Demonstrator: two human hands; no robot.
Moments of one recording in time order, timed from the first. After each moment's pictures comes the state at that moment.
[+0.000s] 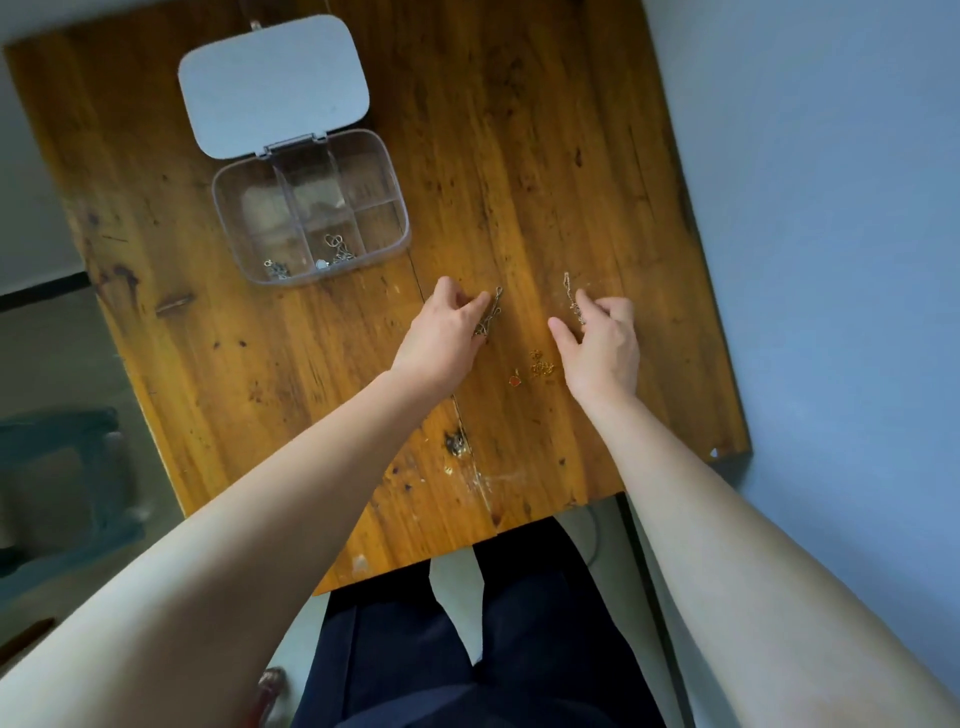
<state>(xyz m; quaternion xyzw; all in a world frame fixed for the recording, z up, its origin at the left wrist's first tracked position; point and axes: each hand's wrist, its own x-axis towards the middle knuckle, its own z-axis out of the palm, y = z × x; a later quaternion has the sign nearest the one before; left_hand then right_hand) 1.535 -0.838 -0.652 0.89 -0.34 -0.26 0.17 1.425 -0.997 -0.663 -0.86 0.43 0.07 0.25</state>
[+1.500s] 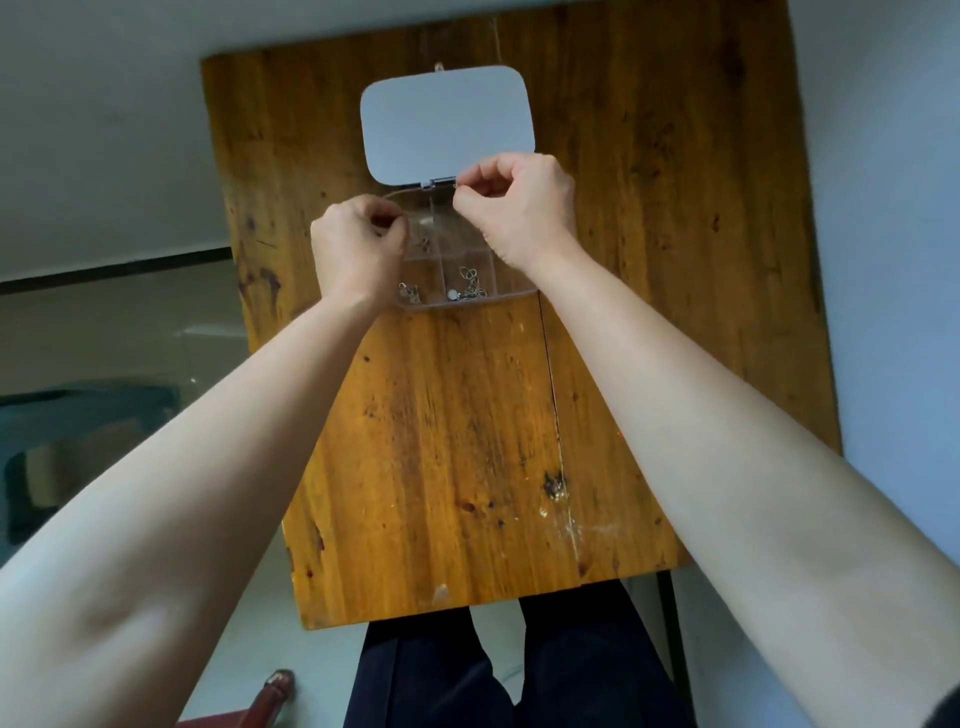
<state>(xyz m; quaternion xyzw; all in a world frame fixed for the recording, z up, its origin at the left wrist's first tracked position) 1.704 -0.721 -0.616 0.94 -0.01 -0.06 0.34 1.666 -0.883 -0.590 -0.85 0.22 0.00 0.48</state>
